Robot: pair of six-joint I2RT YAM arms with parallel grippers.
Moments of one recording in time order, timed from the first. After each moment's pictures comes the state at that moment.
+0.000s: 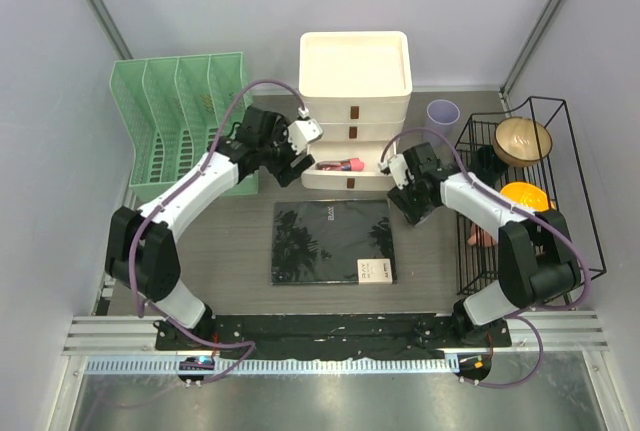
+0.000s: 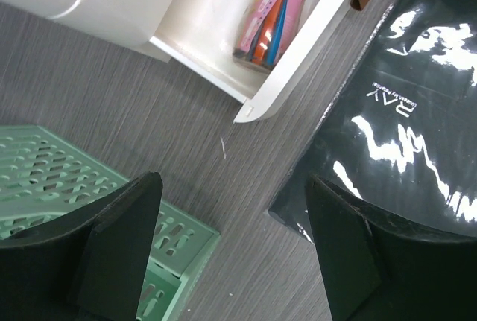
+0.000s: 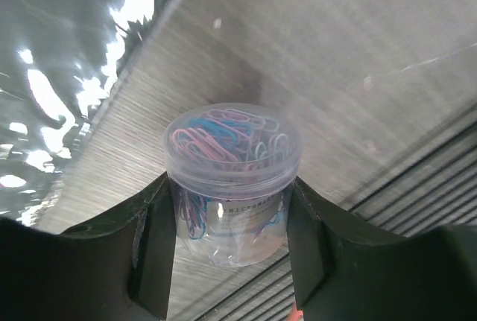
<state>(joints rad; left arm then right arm) -0.47 1.61 1.32 -0.47 0.25 0.56 0.34 1.51 0.92 -0.60 0.07 -0.39</state>
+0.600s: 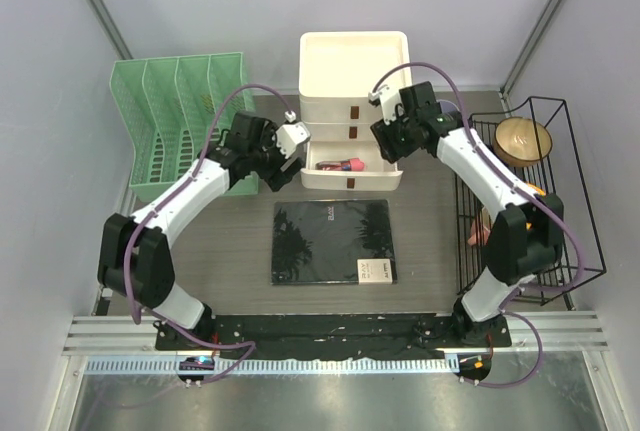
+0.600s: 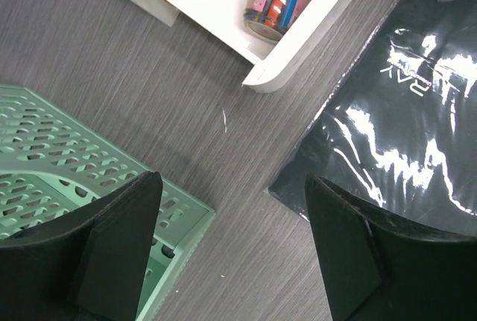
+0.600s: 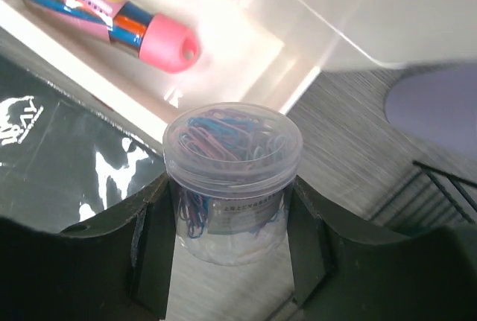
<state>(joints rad) -0.41 1.55 1.22 -0.44 0.26 0.54 0.34 1.64 1.46 -0.66 -0.06 -0.32</state>
